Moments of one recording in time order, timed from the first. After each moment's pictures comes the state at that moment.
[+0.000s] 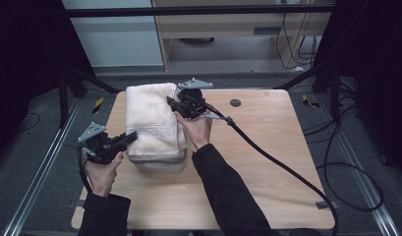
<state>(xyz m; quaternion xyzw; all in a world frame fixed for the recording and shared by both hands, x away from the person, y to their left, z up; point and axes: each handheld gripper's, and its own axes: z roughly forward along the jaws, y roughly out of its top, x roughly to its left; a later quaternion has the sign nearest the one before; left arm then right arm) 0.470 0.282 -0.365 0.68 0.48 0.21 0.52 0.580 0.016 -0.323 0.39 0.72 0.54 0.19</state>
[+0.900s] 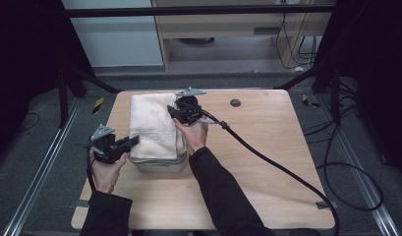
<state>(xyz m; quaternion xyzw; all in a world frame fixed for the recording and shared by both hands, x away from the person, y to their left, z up) 0.491 0.282 -0.396 0.70 0.50 0.20 0.46 0.600 0.028 -0.368 0.42 0.74 0.50 0.18</state>
